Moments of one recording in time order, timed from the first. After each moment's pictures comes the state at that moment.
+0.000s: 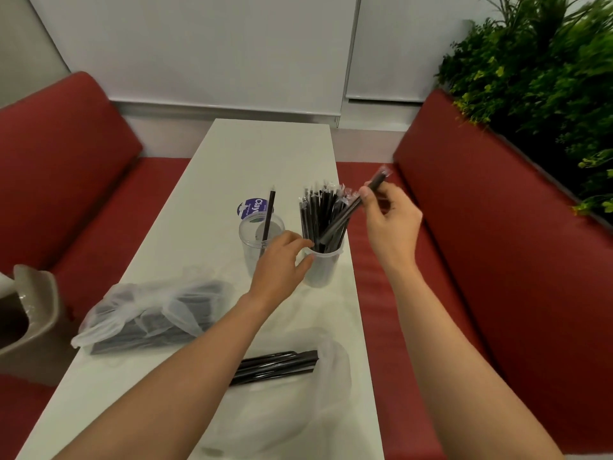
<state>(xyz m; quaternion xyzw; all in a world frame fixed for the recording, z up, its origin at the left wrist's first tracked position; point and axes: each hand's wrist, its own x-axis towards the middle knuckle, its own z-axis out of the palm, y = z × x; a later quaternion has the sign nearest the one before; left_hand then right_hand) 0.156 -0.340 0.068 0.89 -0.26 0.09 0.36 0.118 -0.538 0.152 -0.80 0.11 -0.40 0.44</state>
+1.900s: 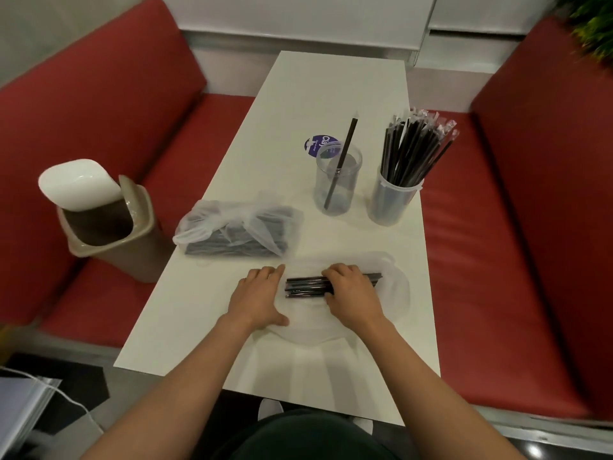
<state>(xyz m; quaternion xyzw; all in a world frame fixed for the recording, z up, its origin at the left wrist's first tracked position) 0.027 -0.145 -0.020 0.97 -0.13 -0.21 0.08 0.004 -0.364 -0.038 -0.98 -0.07 0.05 0.17</state>
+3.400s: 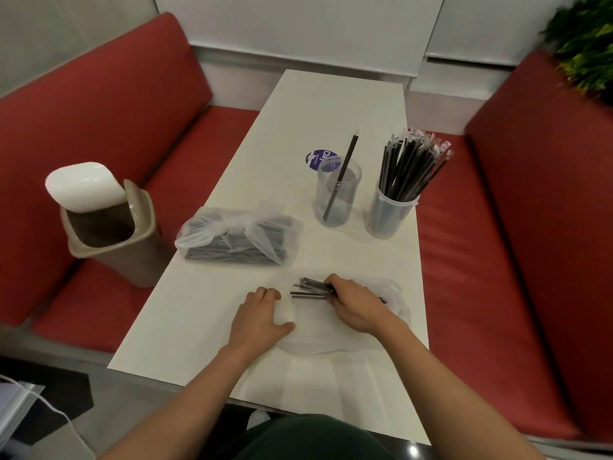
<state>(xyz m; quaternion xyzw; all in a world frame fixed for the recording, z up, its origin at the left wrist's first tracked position) -0.006 -0.149 -0.052 0.96 -0.06 -0.11 0.24 0.010 -0.389 -0.015 -0.95 -0.11 0.16 0.23</state>
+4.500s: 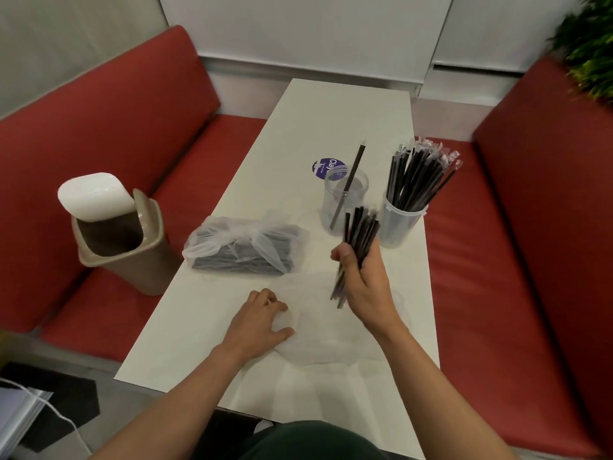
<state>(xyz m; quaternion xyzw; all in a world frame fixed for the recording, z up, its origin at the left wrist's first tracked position) 0.013 -0.126 -0.051 0.96 -0.14 -0.10 0.20 0.009 -0.351 0.065 -0.76 -0.02 -0.12 0.63</state>
